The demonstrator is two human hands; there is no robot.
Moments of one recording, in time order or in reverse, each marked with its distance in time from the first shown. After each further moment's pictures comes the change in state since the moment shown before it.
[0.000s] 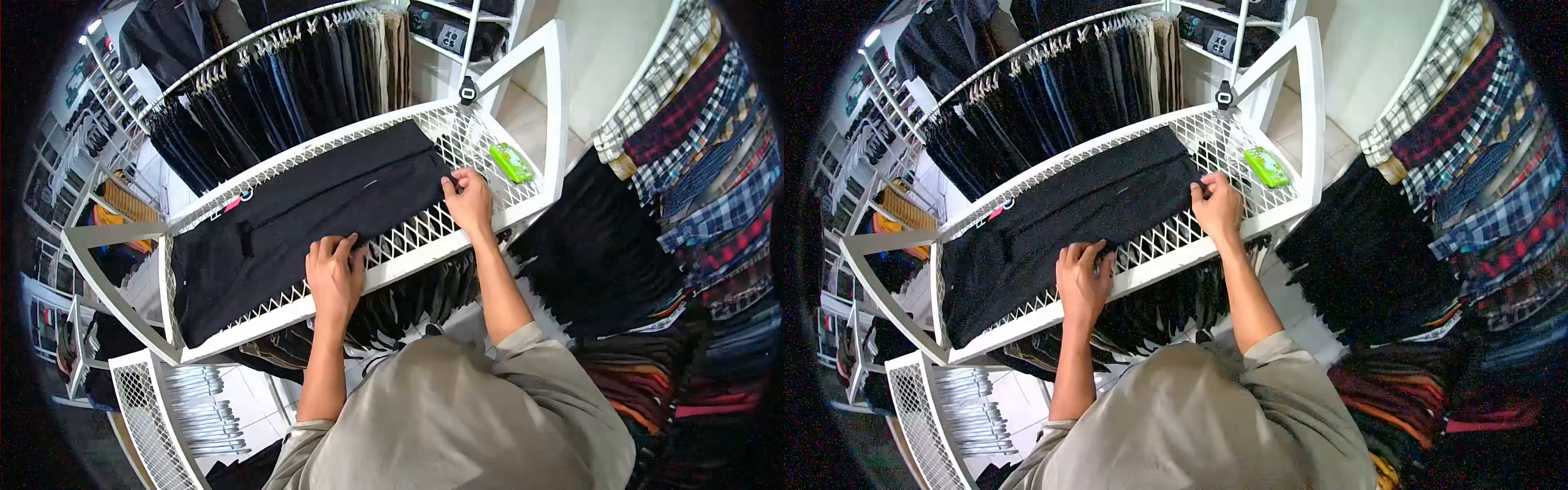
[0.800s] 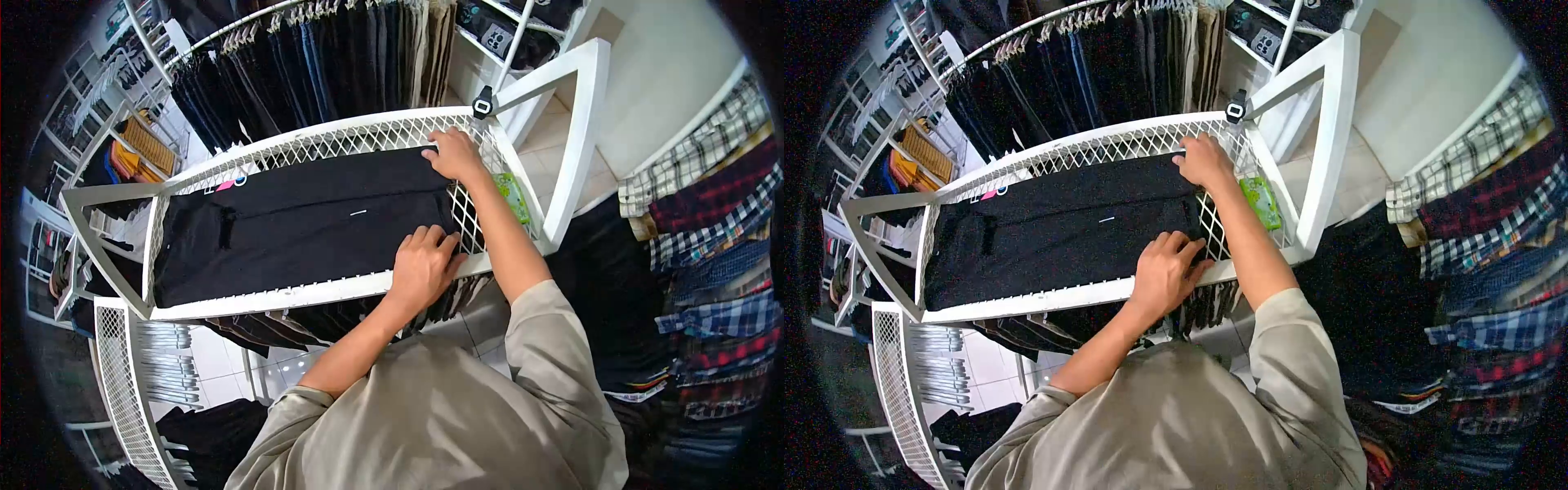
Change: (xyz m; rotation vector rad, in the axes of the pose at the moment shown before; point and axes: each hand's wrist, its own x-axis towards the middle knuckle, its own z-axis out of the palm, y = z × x) left_hand 0.055 0.155 0.127 -0.165 -0.125 0.178; right_hand 0.160 0.005 0.026 -0.409 -0.498 -0.449
